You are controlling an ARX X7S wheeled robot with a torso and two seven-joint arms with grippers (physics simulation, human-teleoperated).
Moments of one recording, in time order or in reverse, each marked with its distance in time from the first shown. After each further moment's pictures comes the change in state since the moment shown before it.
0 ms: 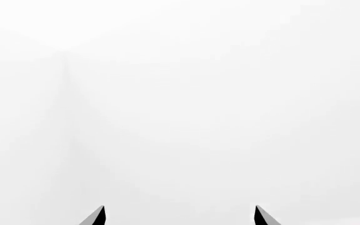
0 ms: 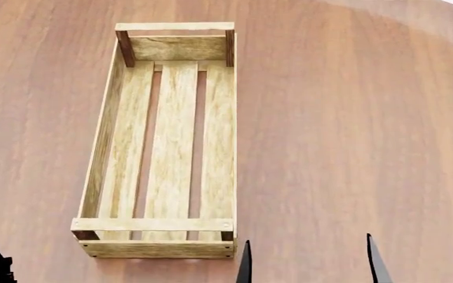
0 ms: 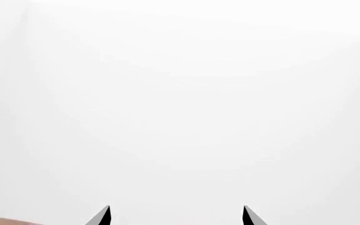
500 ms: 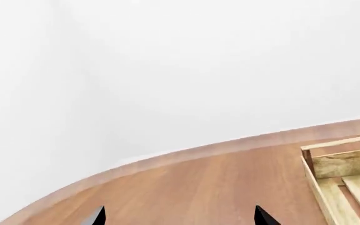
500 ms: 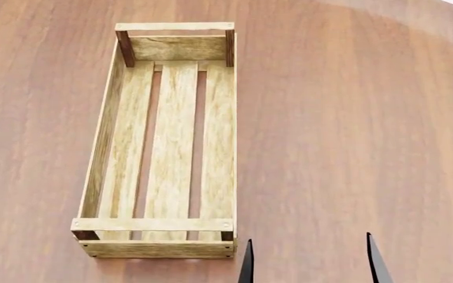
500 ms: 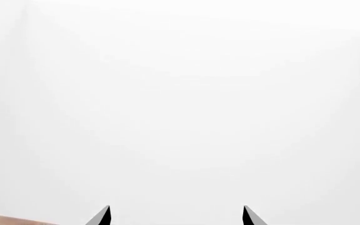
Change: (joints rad) left arm 0.119 -0.119 -0.253 -0.020 -0.275 -0.220 0.091; right arm 0.012 0.012 -0.011 0.027 0.018 -0.012 0.012
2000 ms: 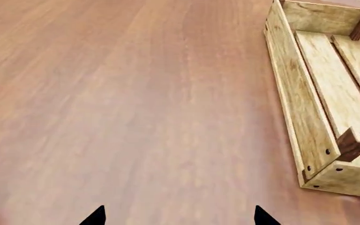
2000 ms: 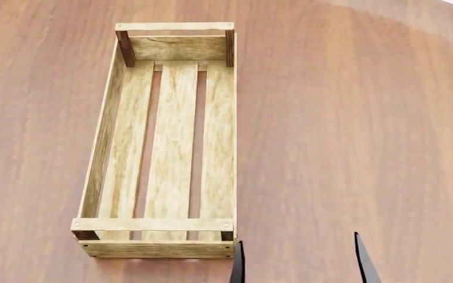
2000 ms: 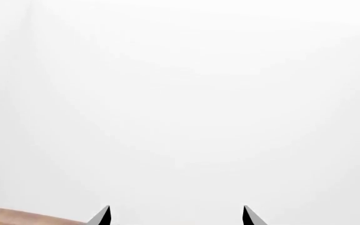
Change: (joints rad) left arm 0.040 -0.085 -0.184 -0.230 -0.635 -0.324 0.273; right arm 0.013 0.018 -0.038 0.009 -0.007 0.017 0.022
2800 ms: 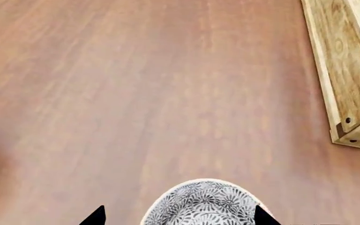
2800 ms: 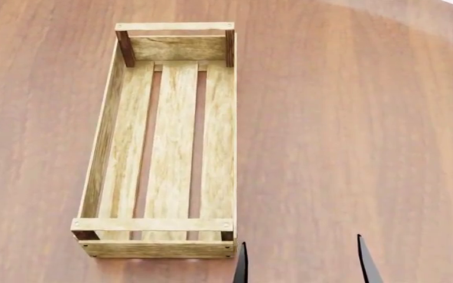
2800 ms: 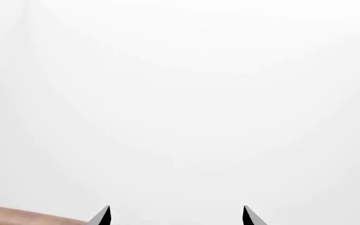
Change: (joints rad) left arm 0.019 0.010 0.020 -0.104 0.002 -0.019 0.001; right arm -0.002 0.012 -0.006 0.006 -0.001 -0.002 0.022
